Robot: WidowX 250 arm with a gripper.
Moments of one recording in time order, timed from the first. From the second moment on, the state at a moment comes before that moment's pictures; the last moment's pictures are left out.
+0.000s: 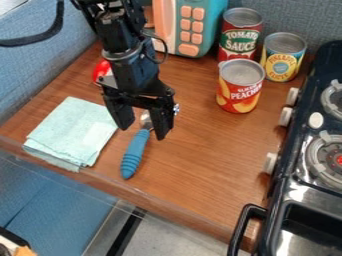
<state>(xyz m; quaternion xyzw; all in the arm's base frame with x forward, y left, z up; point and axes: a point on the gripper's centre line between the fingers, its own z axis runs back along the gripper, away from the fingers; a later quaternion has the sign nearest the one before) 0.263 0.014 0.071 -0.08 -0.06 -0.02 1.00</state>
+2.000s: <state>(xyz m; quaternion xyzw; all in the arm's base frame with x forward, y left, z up) 0.392 0.152 0.022 0.00 -0.05 -0.01 1.00</state>
